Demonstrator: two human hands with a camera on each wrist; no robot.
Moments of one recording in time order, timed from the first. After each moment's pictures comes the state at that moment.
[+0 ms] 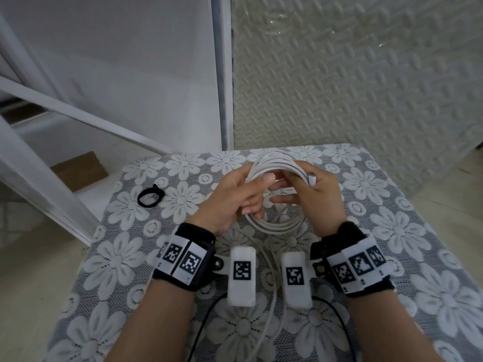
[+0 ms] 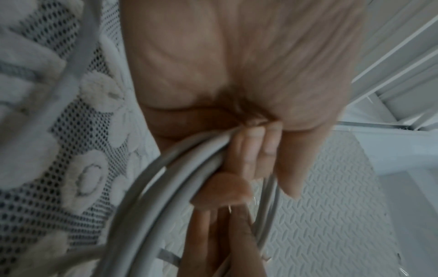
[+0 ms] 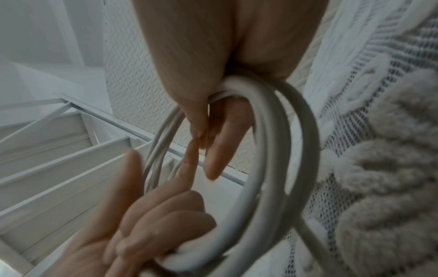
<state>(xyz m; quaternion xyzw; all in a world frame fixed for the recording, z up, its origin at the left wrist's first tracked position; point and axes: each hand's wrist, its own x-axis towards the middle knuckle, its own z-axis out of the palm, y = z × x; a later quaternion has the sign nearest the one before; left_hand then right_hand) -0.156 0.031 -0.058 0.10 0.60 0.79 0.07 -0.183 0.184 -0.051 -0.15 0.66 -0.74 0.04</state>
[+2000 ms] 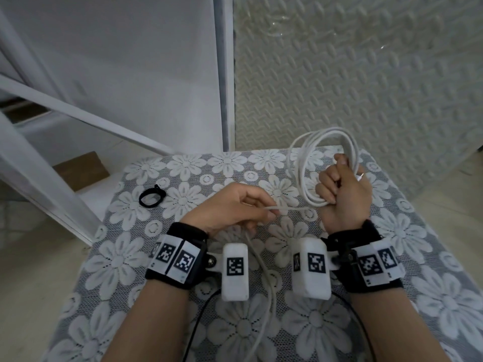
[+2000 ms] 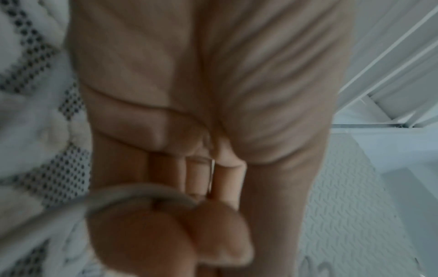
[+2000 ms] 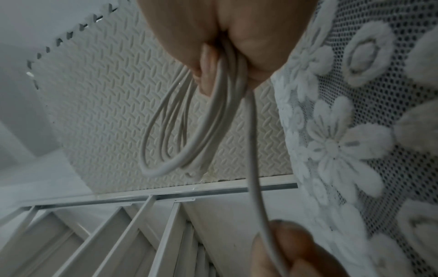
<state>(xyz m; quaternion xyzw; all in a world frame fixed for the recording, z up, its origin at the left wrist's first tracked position) -0.152 0.016 -0.056 0.09 0.75 0.63 0.17 -0.205 0.204 -0.060 0.03 0.38 -0.93 -0.04</state>
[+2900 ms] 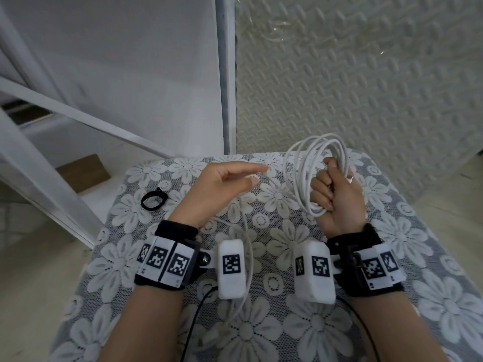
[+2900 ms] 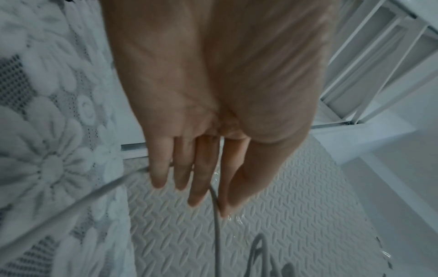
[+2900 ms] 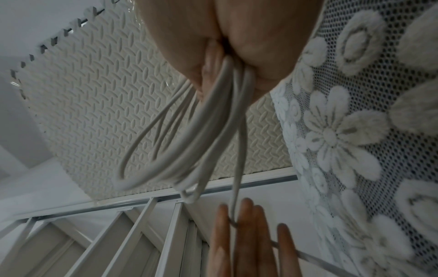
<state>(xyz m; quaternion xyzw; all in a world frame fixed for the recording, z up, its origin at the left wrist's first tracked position) -0.151 0.007 -0.037 0.07 0.75 0.66 -0.05 -0.207 0.203 -0.062 0.00 0.34 -0.94 0.07</state>
